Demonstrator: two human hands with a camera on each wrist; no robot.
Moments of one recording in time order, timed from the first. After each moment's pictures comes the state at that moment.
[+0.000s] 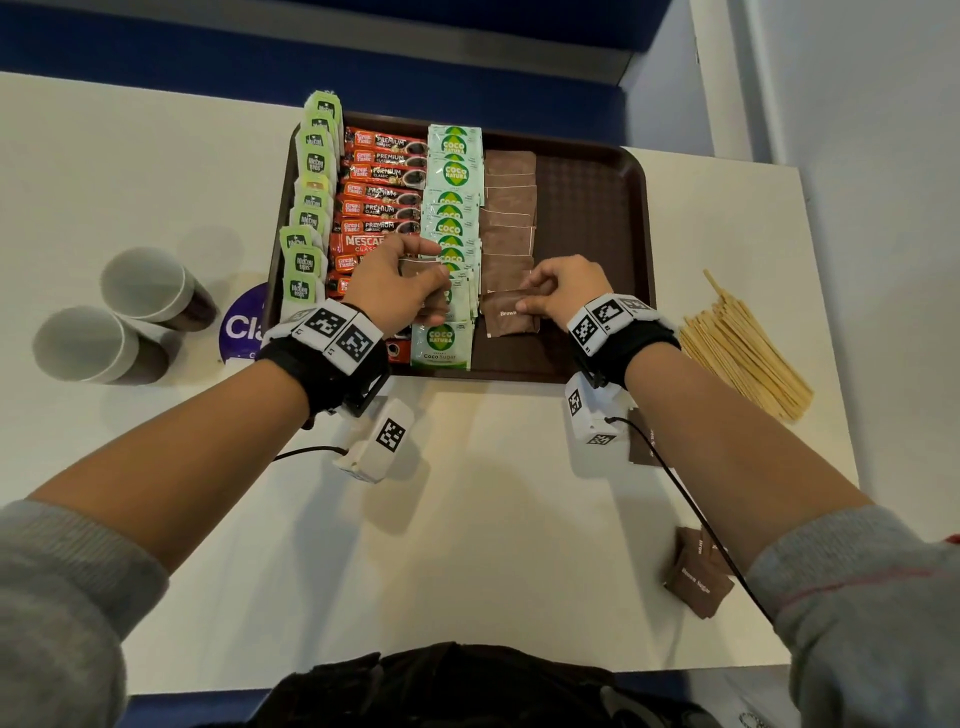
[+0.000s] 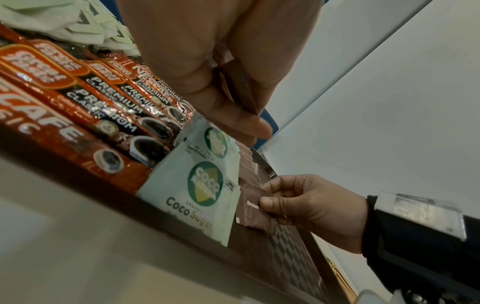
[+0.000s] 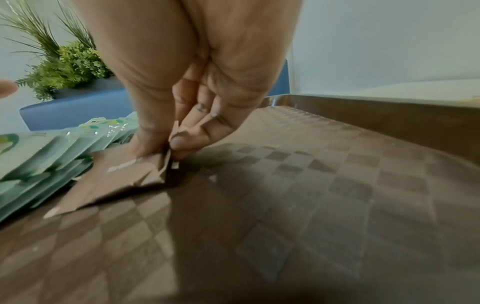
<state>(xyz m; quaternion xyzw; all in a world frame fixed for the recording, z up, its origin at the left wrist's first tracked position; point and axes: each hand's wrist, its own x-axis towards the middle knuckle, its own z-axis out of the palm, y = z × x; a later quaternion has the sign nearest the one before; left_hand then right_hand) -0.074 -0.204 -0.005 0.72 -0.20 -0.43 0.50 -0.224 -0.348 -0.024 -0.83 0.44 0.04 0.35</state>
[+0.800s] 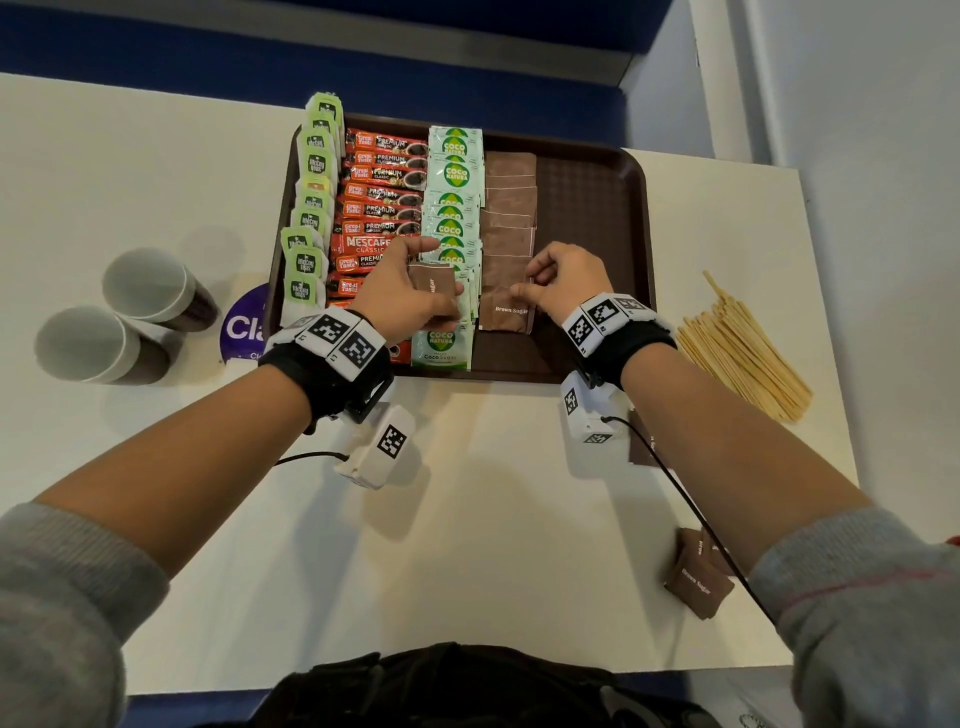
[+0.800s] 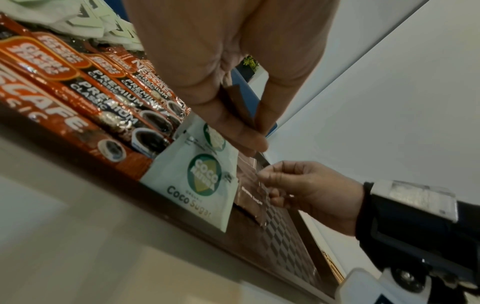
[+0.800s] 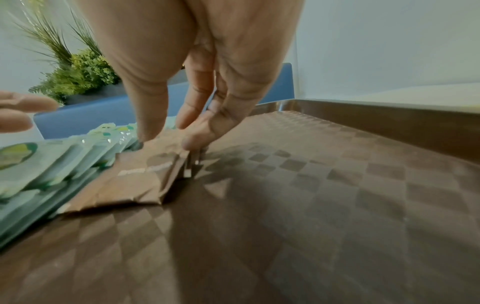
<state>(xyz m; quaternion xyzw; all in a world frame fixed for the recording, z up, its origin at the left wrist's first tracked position) -0.079 -0.199 -0.002 0.68 -0.20 -0.50 0.50 -0.217 -0.347 -0.031 -0.82 0.46 -0.04 0.33</state>
